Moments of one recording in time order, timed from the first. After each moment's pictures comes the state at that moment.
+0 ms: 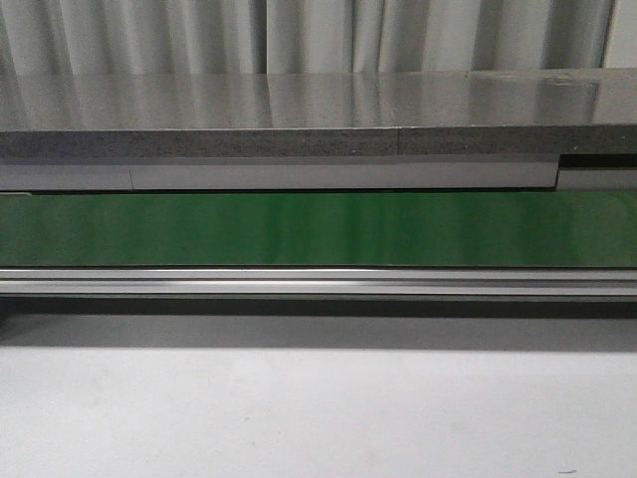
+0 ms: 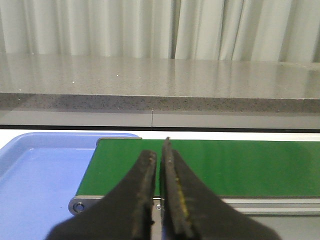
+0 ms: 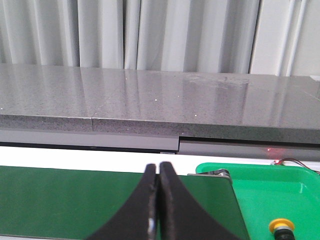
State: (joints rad) left arm -0.12 0.00 0.00 0.08 0.05 -0.06; right arm 0.00 0.09 -0.29 0.02 0.26 0.03
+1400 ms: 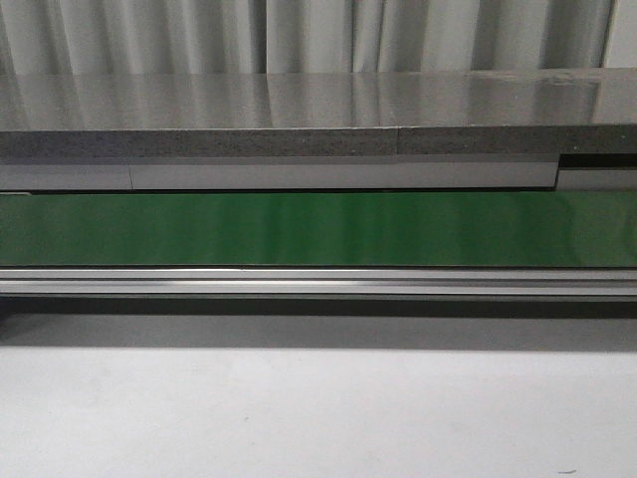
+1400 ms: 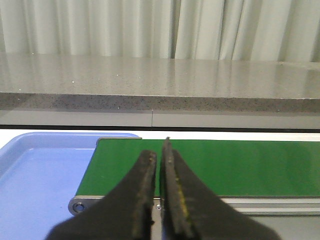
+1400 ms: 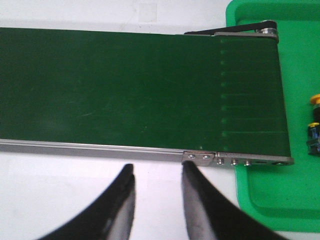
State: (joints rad) left arm -0.12 0.00 0.00 0.08 0.05 -0.06; right arm 0.00 0.91 -0.76 0.07 0.69 0.03
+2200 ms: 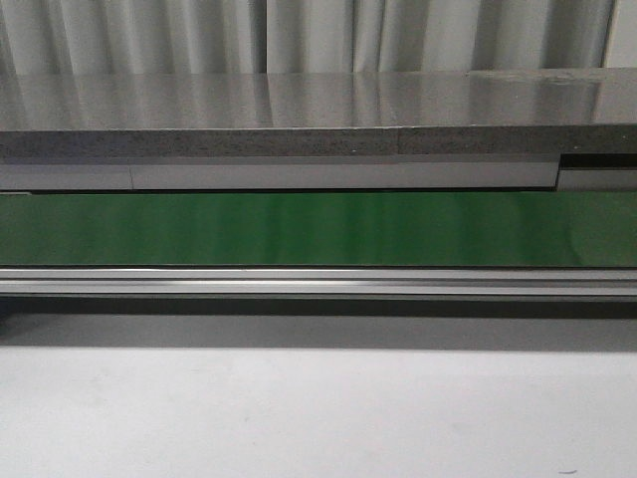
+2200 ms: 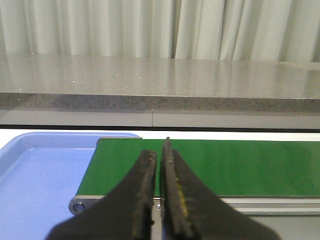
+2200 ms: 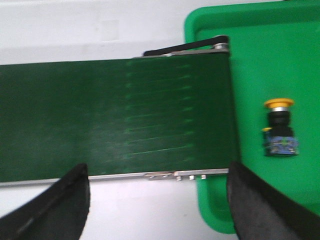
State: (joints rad) left arm -0.12 0.00 0.00 0.08 0.05 -0.06; right arm -0.16 1.06 -0.98 0.06 0.81 0.01
